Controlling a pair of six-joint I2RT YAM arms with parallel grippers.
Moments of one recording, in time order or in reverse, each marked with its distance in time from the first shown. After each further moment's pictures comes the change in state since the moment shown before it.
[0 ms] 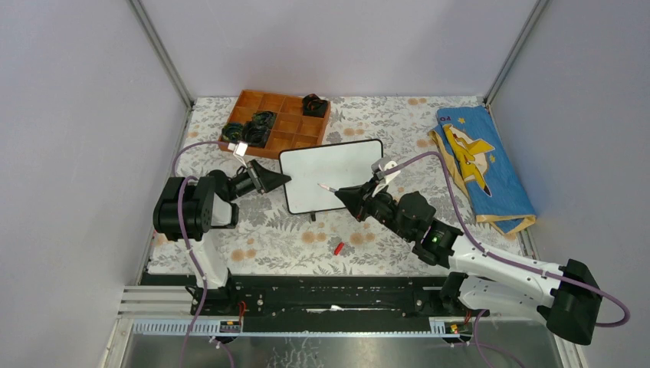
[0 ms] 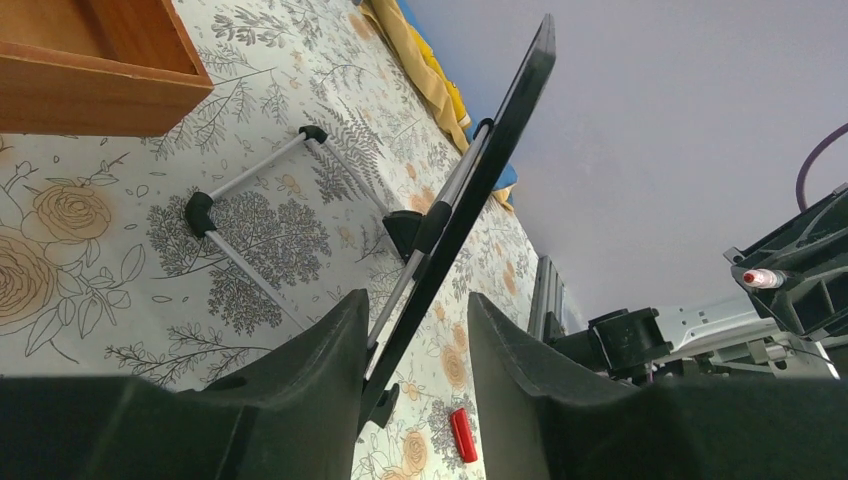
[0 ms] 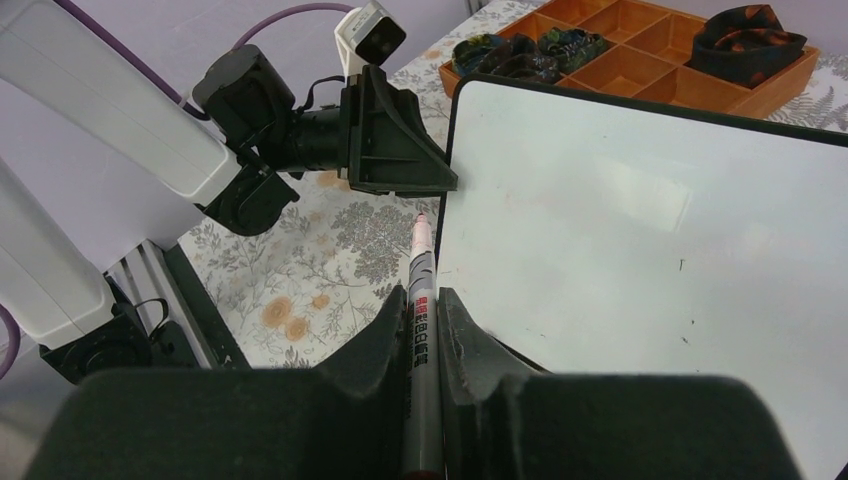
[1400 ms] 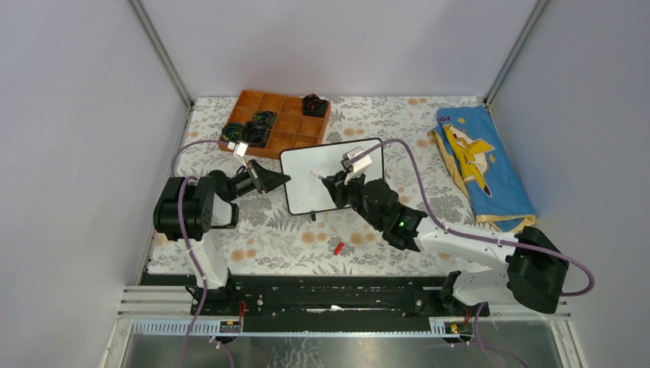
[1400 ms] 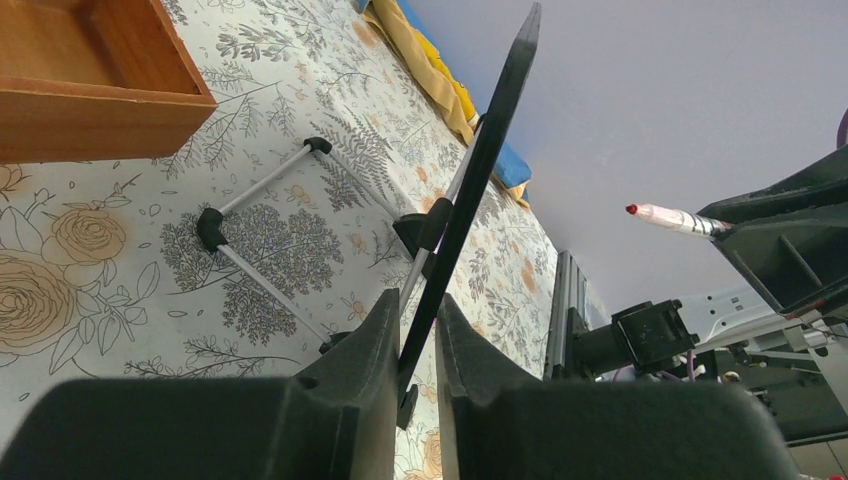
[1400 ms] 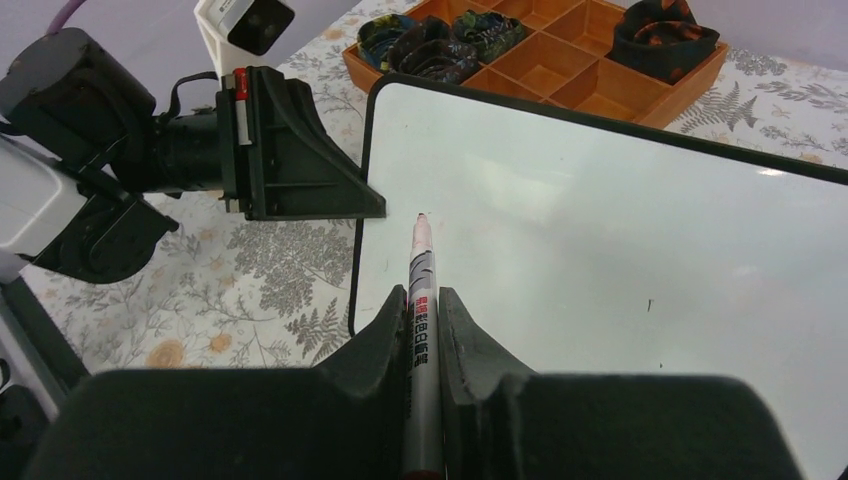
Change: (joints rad) left arm -0.003 0.002 0.000 0.018 0.001 0.054; right arm 0.021 0.299 0.144 0.053 0.175 -0.079
